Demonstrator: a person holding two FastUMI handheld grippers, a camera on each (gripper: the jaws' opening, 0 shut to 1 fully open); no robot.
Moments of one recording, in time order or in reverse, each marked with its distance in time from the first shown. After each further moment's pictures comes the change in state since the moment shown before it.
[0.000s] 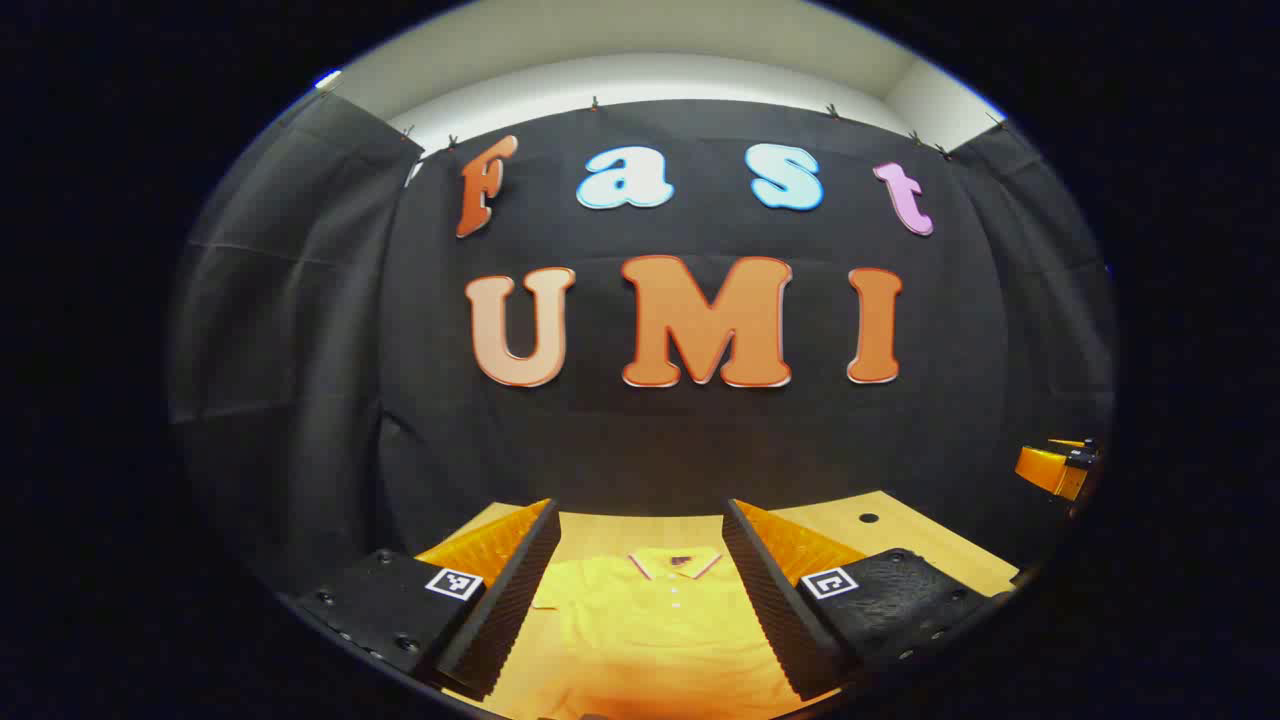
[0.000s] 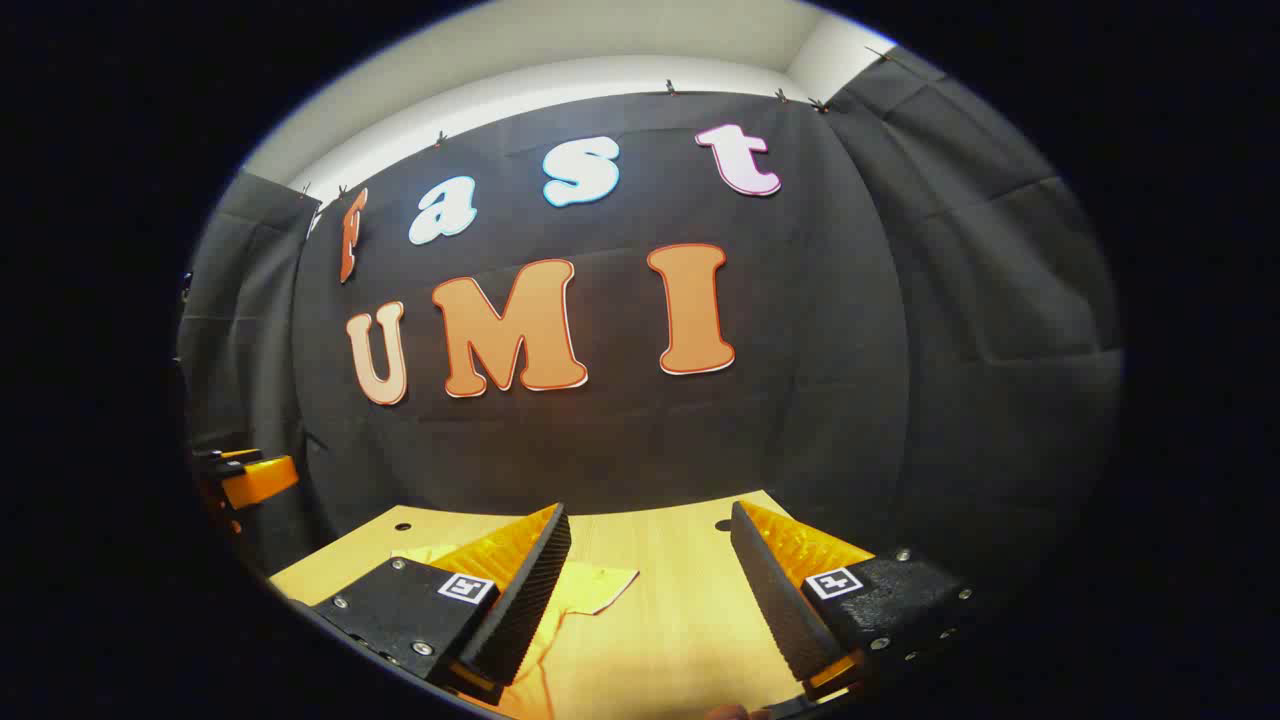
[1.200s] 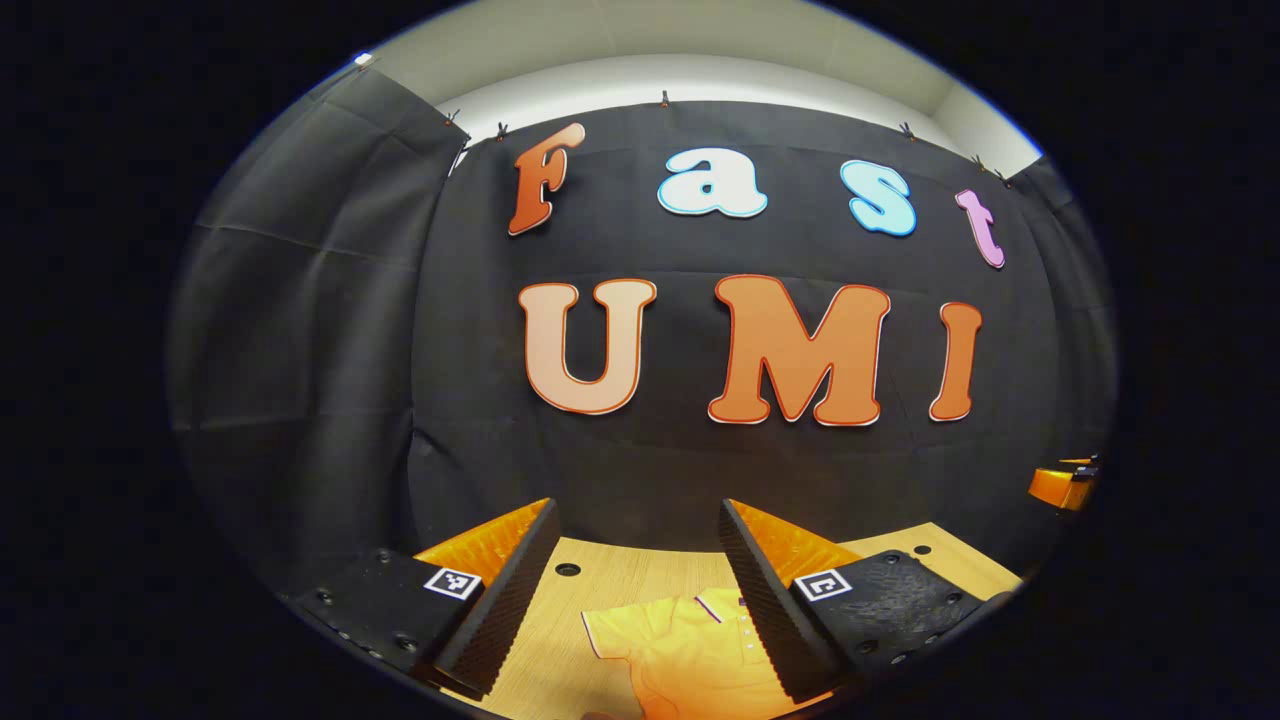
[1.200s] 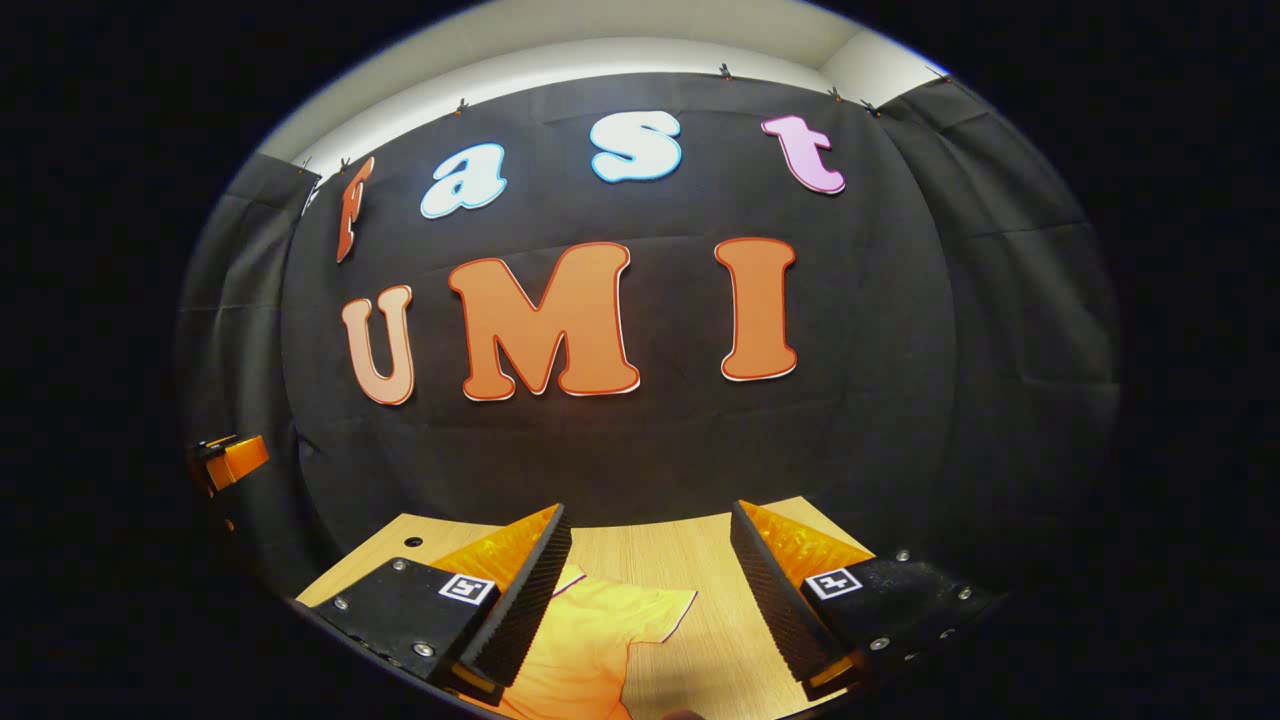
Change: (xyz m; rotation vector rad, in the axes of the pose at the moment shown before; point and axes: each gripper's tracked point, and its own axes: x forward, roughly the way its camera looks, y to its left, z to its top) left arm 0.109 0.074 0.032 -0.031 -0.007 0.069; right arm 0.085 0.084 0.018 -0.046 0.096 0.025
